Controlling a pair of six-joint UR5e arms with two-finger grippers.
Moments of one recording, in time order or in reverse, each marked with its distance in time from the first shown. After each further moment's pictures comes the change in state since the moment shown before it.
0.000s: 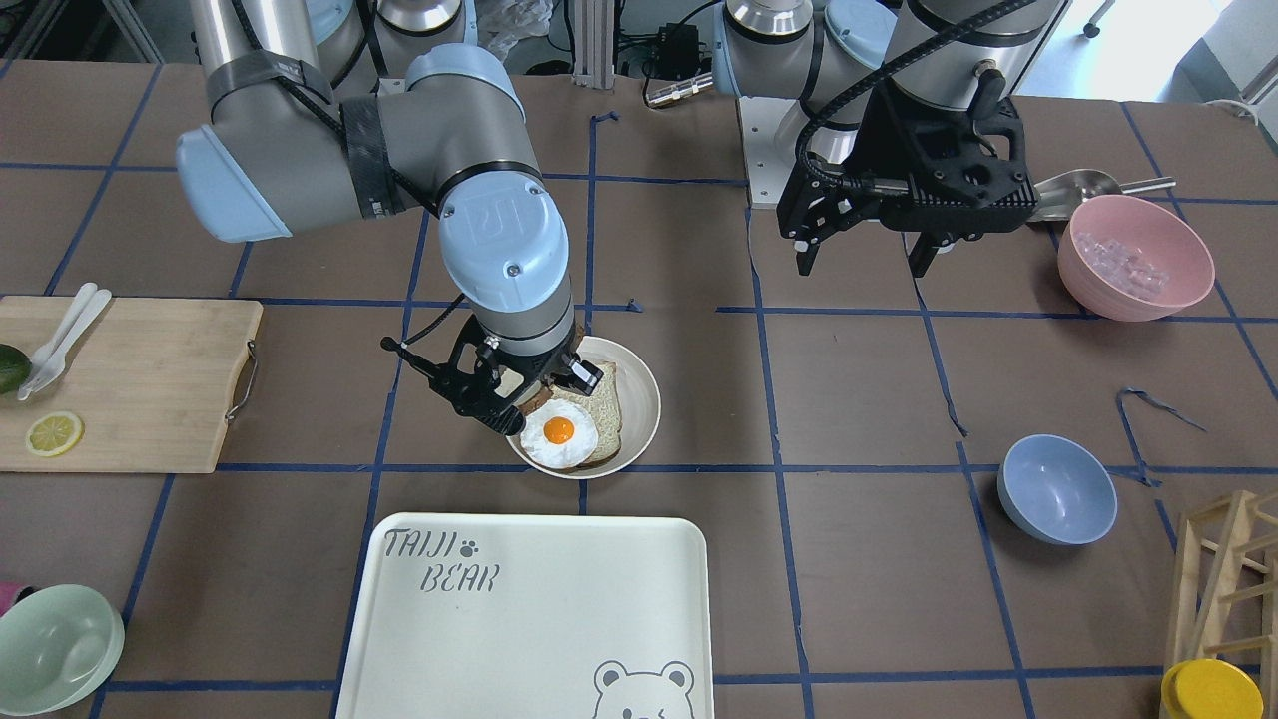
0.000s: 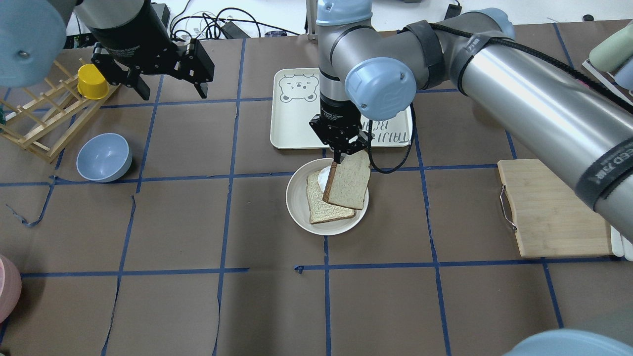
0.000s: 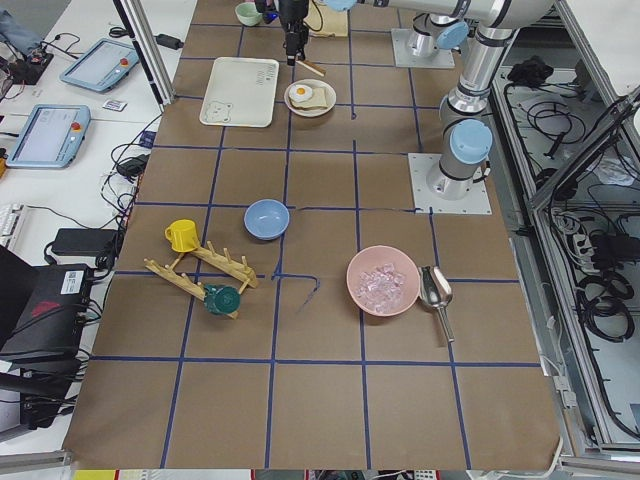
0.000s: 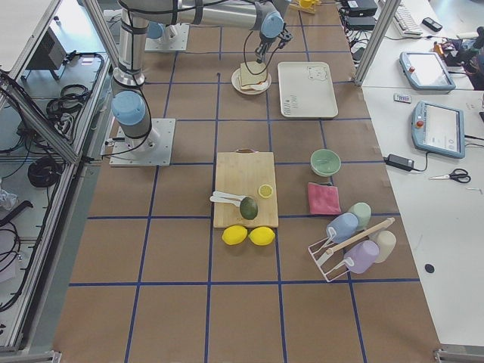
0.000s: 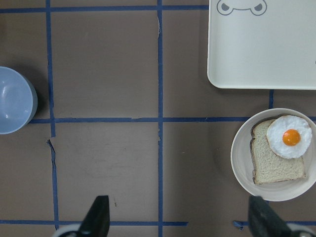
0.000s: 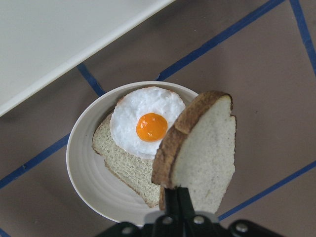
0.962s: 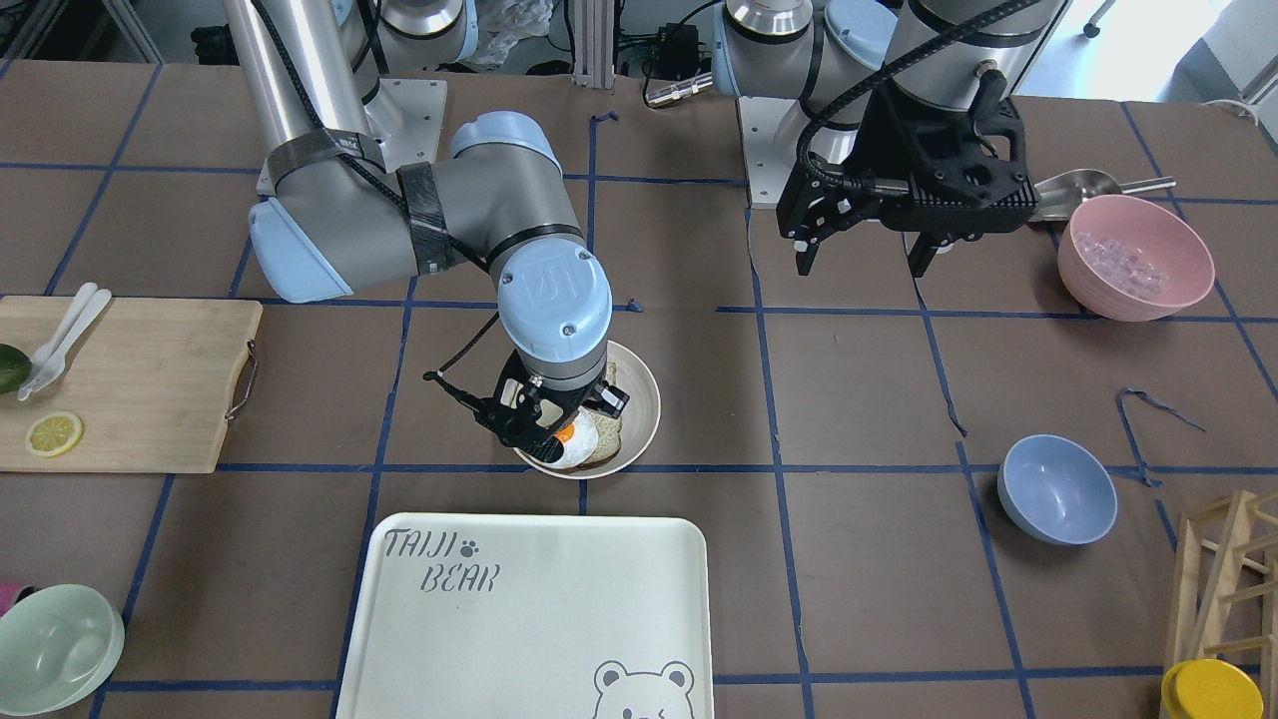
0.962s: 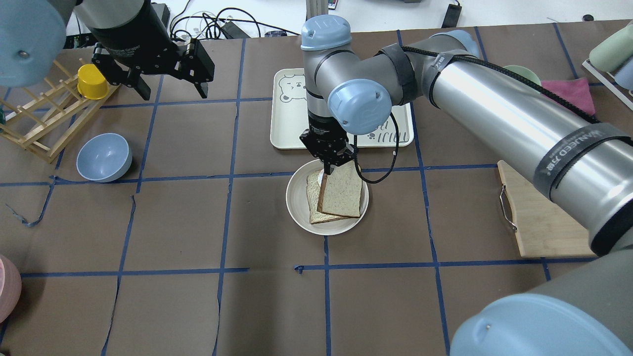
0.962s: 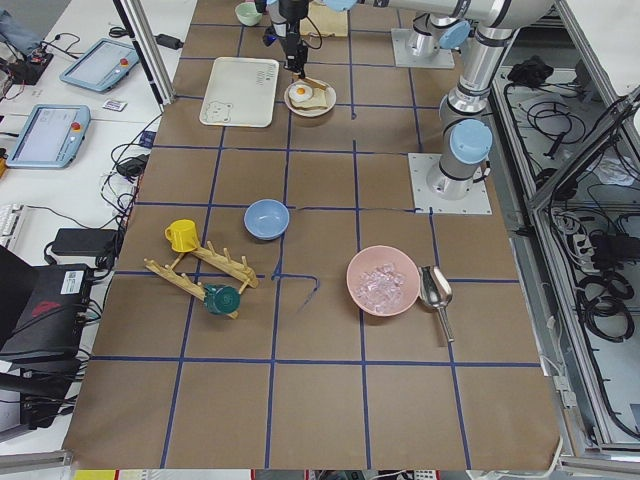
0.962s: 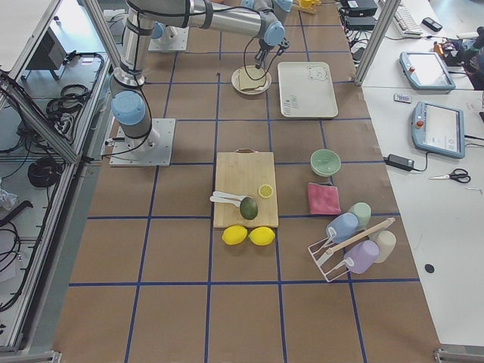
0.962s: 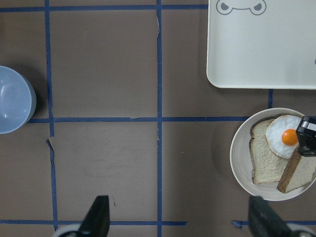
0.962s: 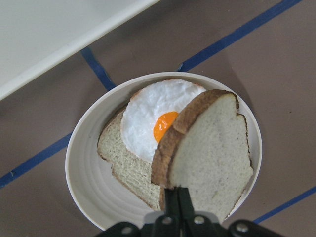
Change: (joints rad) left arm 0.001 0.000 0.000 0.001 -0.005 0.000; right arm 0.034 0.077 0.004 -0.046 0.022 0.005
